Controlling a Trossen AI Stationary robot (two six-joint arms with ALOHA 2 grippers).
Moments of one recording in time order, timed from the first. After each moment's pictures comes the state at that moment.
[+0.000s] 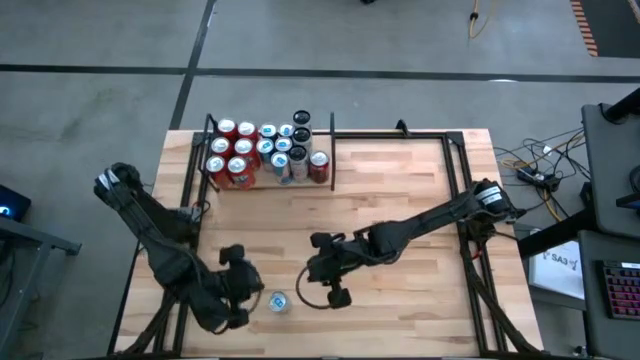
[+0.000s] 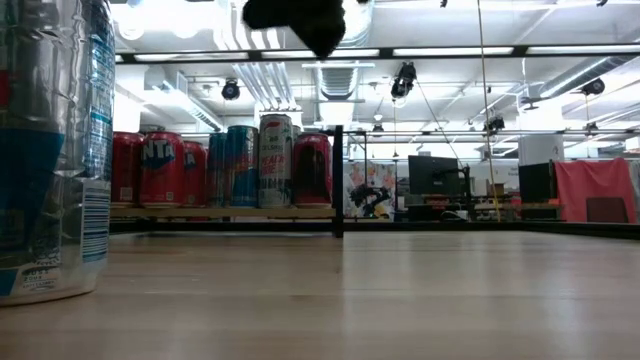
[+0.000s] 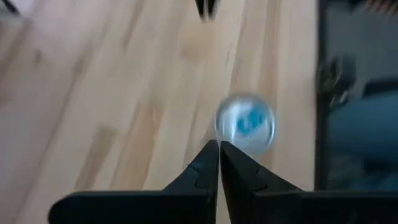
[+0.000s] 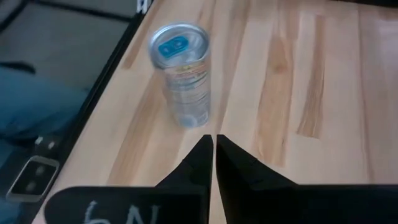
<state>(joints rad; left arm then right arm) -0.84 1.43 1.23 -0.87 -0.53 -0.95 0.30 1.90 1.54 -0.34 -0.05 0.06</state>
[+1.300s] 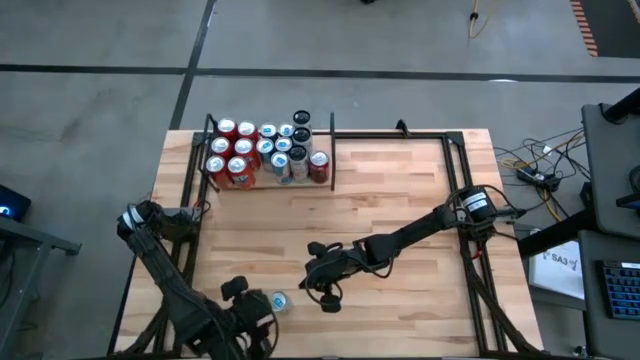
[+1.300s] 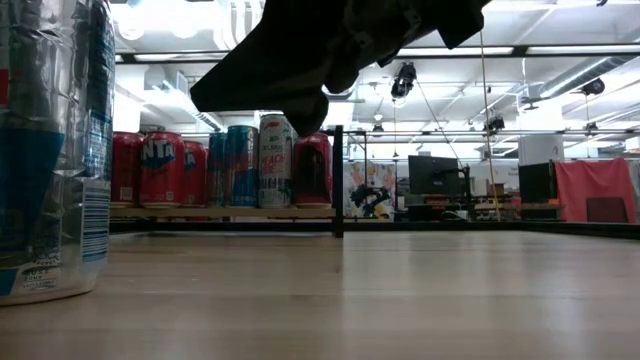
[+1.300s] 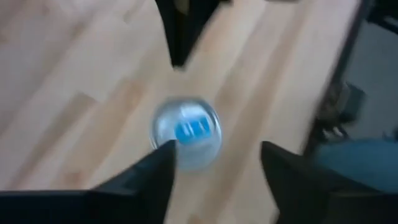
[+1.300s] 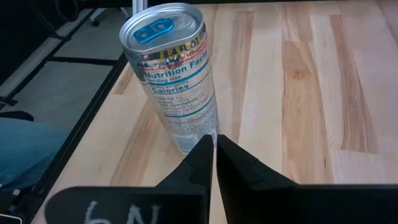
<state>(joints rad) -0.90 1.84 1.68 -1.17 -0.55 -1.35 0.31 2.01 1.30 0.20 -0.05 0.17</state>
